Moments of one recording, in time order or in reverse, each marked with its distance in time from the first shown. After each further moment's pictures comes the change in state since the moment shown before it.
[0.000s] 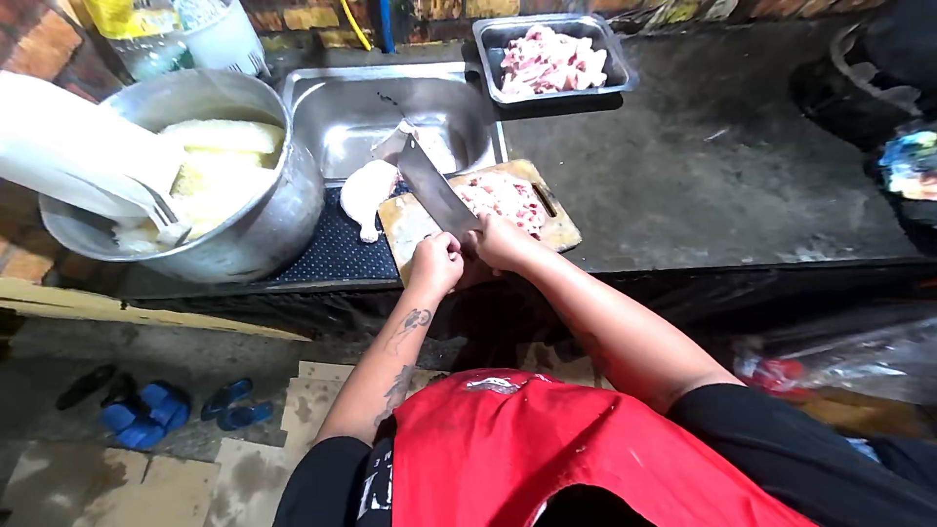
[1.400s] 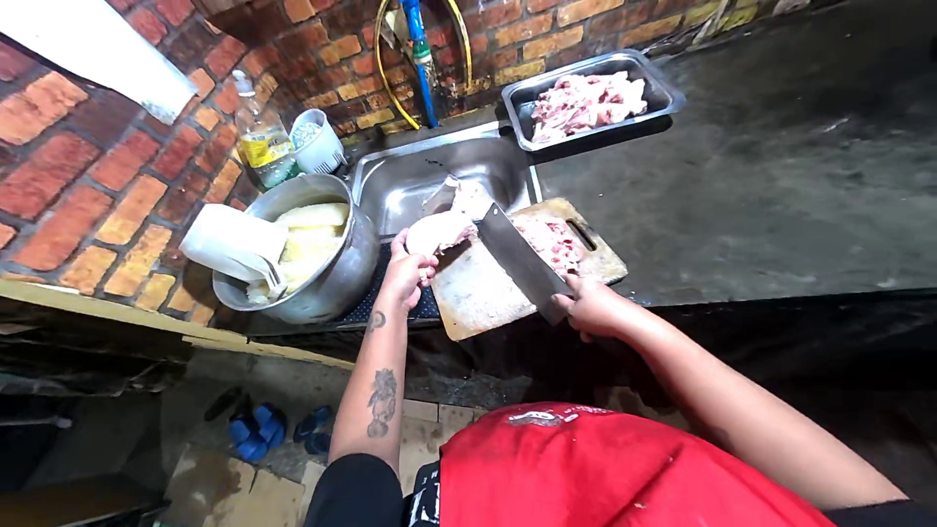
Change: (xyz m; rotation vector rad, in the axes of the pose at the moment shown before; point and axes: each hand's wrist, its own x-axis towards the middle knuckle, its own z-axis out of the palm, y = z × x) left_hand 0.015 0.008 -0.104 -0.797 0.134 -0.470; right_hand -0.064 0.060 -0.028 0.271 -0.180 0.111
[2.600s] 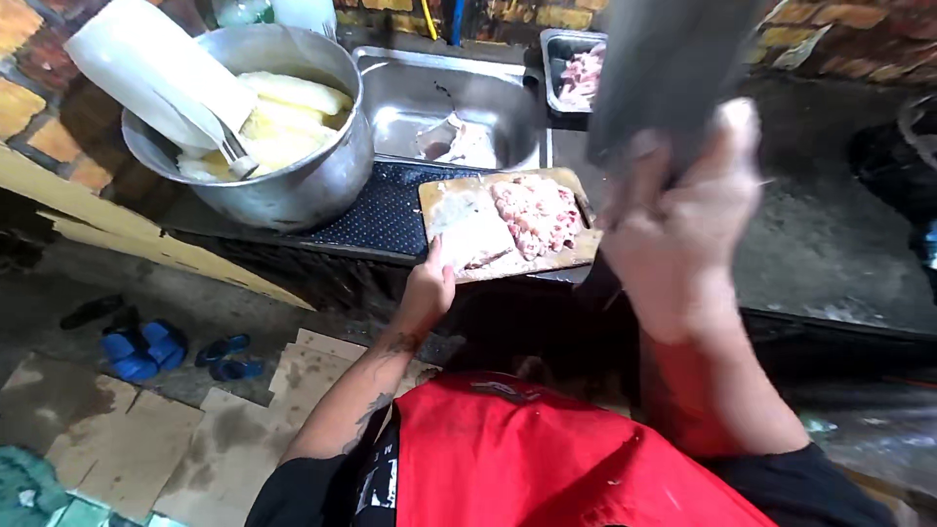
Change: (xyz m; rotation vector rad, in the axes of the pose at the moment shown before) left_hand -0.071 -0.098 0.005 0.673 -0.091 0.094; right_hand -0.086 -0.101 0.014 -0.103 1.056 -0.795
